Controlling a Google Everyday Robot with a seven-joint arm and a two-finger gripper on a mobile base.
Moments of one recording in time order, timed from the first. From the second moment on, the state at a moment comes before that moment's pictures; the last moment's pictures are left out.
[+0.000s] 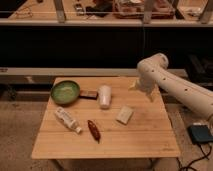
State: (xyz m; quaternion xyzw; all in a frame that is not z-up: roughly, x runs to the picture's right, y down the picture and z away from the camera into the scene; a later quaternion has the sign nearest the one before) arm 0.212 0.029 0.814 -0.22 -0.11 -0.47 0.85
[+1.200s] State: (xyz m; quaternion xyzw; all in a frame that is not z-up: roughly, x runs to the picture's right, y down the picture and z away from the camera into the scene) arm 0.139 0.001 0.845 -0.13 -0.20 -0.60 0.76
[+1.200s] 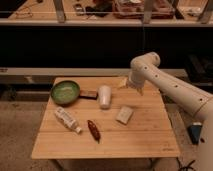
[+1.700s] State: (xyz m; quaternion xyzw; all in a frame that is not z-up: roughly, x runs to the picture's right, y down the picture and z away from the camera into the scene) arm 0.105 -0.012 0.857 -0.09 -0.23 -0.66 0.71
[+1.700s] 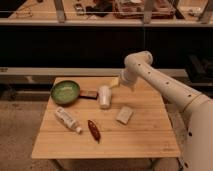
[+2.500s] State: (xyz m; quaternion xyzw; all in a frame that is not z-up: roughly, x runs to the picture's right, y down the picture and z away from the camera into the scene) arm 0.053 -0.123 0.870 0.04 -0.12 -0.80 0.59
